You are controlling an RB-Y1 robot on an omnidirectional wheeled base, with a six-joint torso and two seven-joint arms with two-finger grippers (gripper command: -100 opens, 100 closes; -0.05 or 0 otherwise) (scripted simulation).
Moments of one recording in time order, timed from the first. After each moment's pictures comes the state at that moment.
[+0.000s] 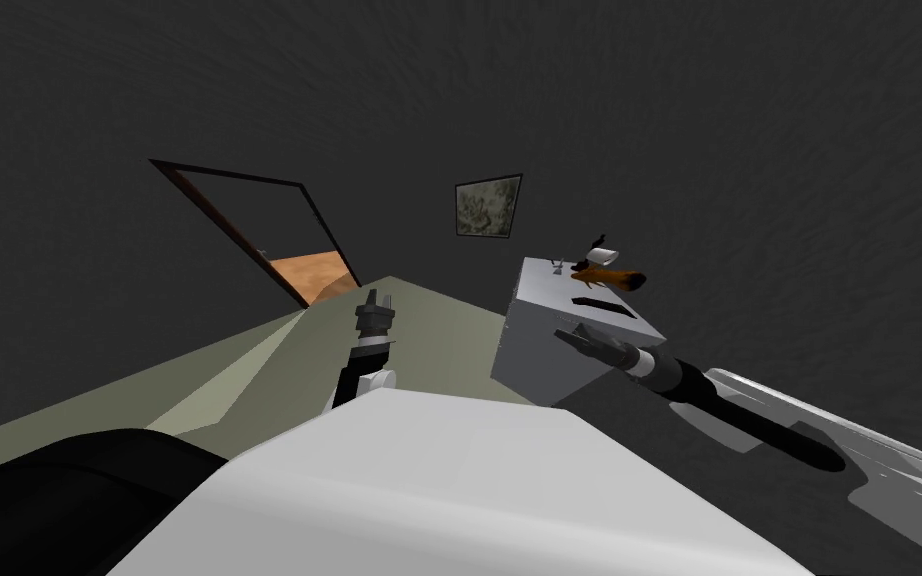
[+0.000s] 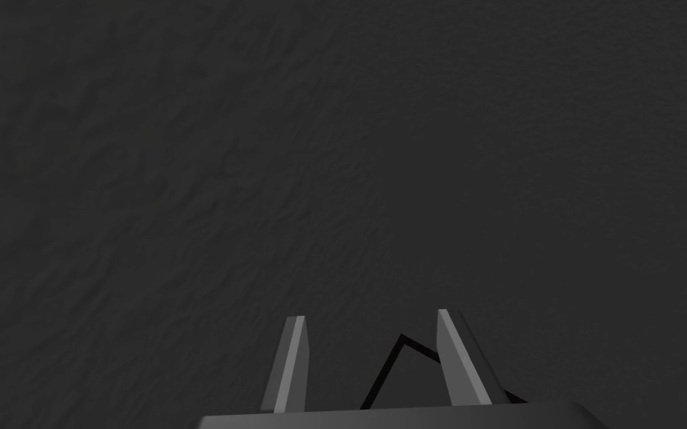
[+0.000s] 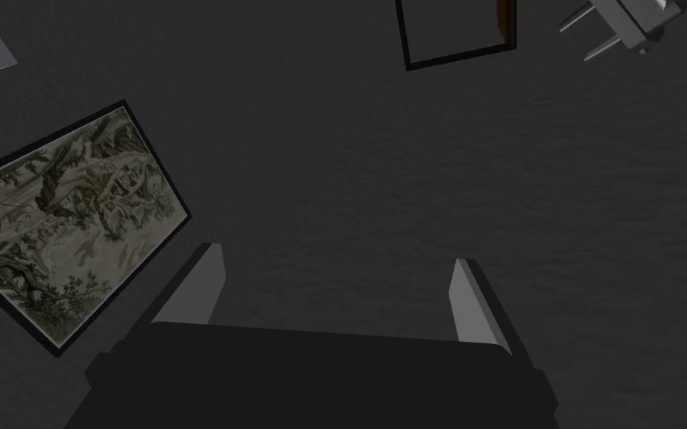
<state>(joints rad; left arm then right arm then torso) 0.51 -0.04 0.04 -2.24 0.10 -0.40 0.12 0.54 -1.24 -0.11 -1.85 0.05 -0.95 0.15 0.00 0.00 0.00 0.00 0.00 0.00</state>
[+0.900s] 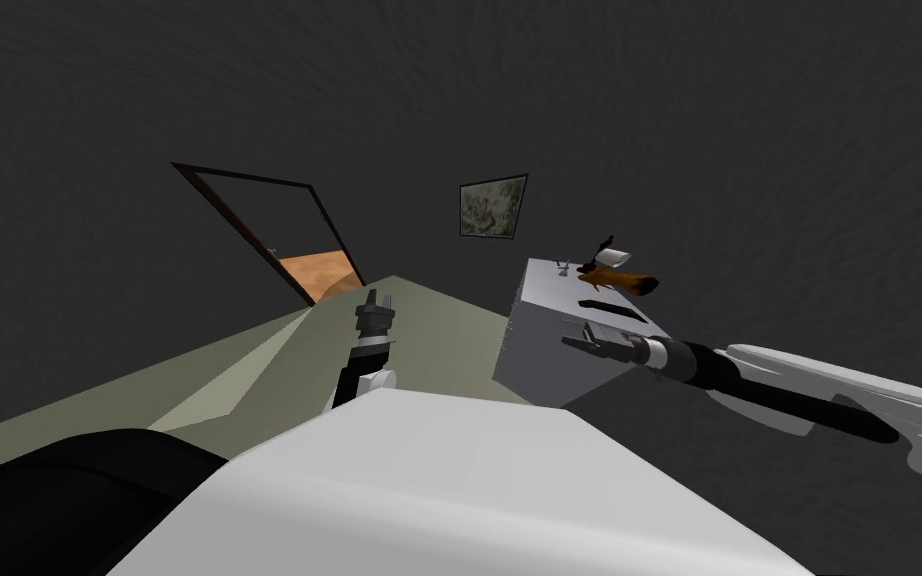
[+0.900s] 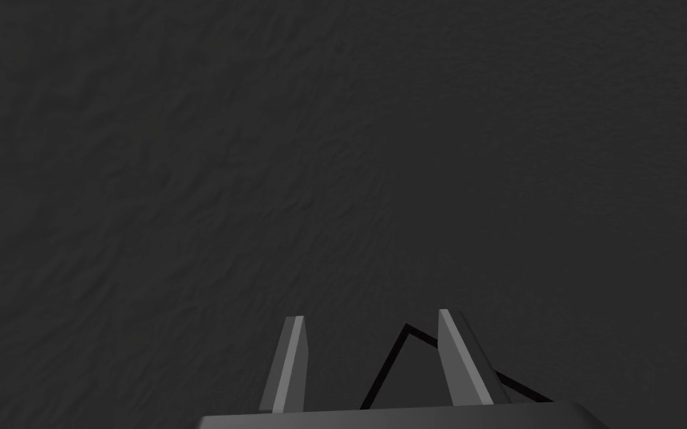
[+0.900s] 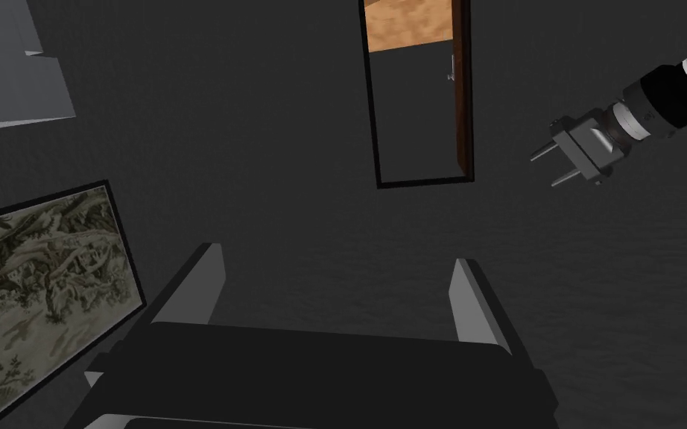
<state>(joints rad) 0.51 -0.04 0.04 -2.24 0.10 -0.40 0.12 0.55 -1.49 -0.11 -1.73 0.12 -1.00 0.14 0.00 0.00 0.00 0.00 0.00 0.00</state>
